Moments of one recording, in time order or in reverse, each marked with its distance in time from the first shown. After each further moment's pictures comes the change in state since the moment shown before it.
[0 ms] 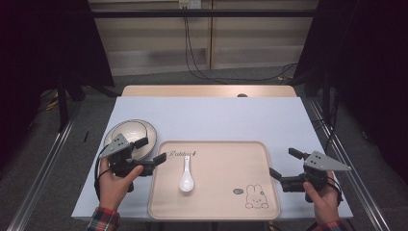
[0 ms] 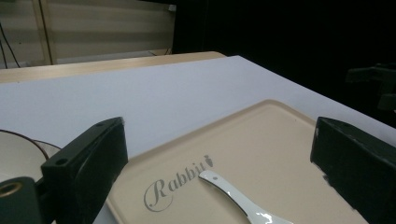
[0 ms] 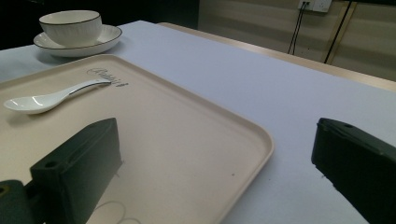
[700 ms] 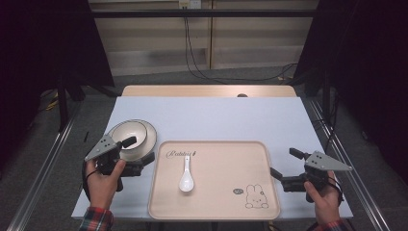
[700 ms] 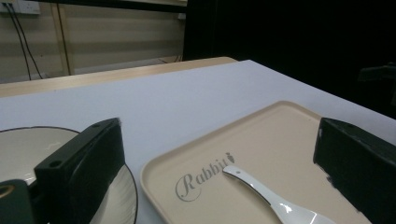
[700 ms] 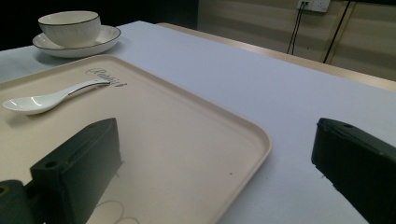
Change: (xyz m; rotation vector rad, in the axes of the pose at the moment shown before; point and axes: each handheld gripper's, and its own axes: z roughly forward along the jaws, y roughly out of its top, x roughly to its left) left arm 0.015 0.000 -0.023 -0.021 0.047 0.044; right arm -0.002 0.000 -0.001 -0.004 -0.003 0.002
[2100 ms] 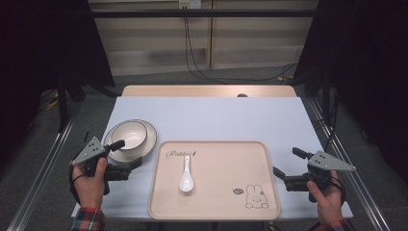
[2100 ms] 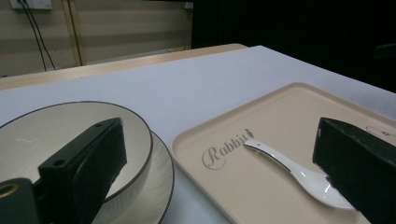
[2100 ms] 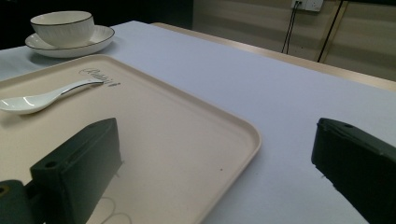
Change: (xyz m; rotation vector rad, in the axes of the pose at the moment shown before) left arm 0.019 -0.009 -0.026 0.043 0.029 0.032; right arm -0.006 -0.001 -0.005 0.006 -0.015 0.010
